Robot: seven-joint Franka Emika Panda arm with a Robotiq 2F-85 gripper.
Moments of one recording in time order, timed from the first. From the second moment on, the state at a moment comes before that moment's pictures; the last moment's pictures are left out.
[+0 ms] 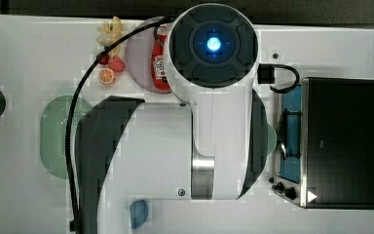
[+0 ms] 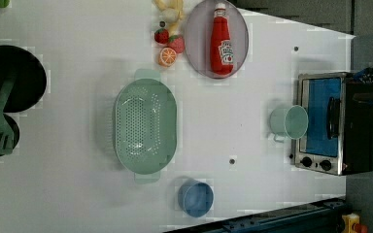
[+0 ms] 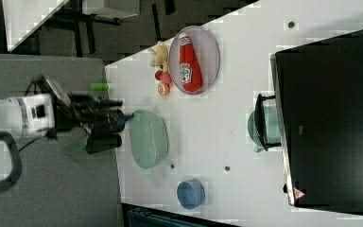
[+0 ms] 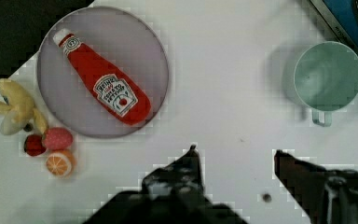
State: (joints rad) arm 0.01 -0.03 -0.01 -1.80 -0.02 0.18 -0.06
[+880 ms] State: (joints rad) arm 0.01 -0.42 0.12 -1.98 0.00 0.10 0.16
